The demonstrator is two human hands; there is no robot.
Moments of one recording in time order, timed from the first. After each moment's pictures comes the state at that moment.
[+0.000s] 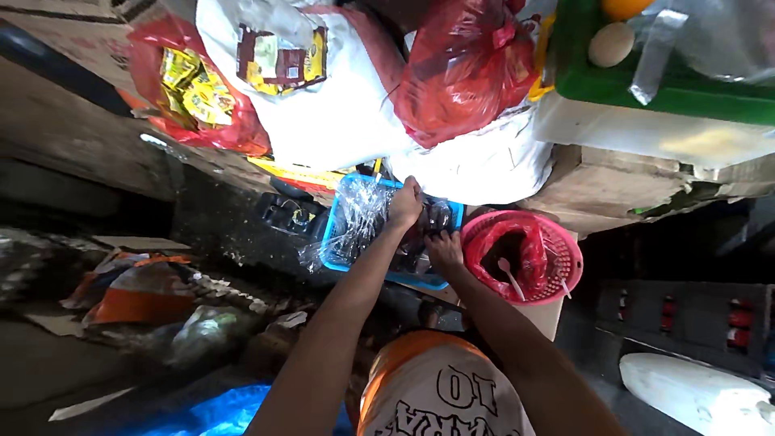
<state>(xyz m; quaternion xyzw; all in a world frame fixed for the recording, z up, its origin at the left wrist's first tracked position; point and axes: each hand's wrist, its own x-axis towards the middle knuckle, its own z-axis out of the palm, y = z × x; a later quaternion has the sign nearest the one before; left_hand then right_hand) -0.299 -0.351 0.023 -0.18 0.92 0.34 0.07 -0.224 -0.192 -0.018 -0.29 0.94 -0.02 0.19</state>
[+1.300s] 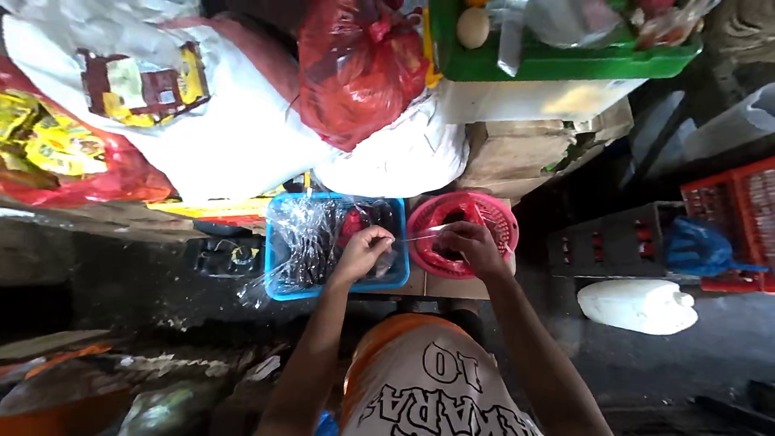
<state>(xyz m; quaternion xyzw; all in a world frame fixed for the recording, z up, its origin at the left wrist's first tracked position) -0.189 -0.319 0.062 0.05 0.77 0.62 0.14 -0.187 -0.025 0.101 0.01 0.71 -0.68 0.17</state>
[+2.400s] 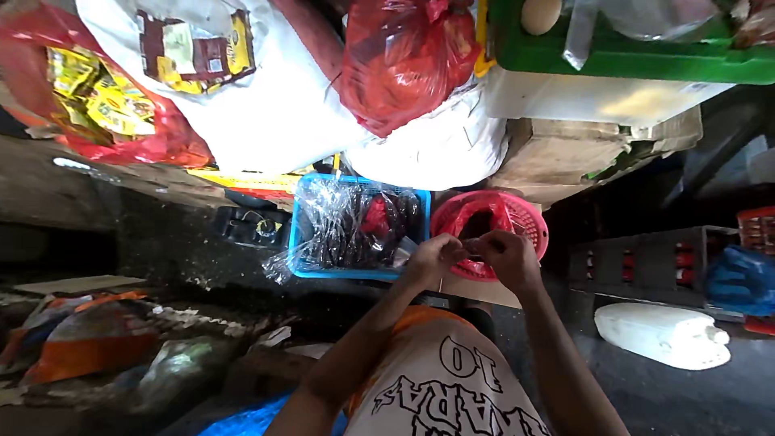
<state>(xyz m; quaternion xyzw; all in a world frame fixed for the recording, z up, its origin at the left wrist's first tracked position) -0.164 -0.226 0.065 0.07 0.78 0.61 0.14 -0.180 -0.019 0.124 -0.03 0.92 -0.38 0.09</state>
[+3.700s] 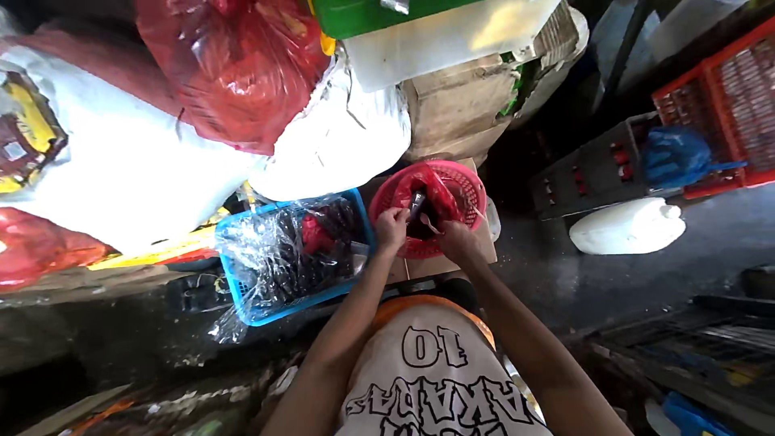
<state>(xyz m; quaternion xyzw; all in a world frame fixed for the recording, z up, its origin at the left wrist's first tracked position) -0.237 -0.158 -0.023 -0.03 0.90 0.42 0.15 -0.154 0.016 0.022 0.15 0.94 -0.24 0.20</state>
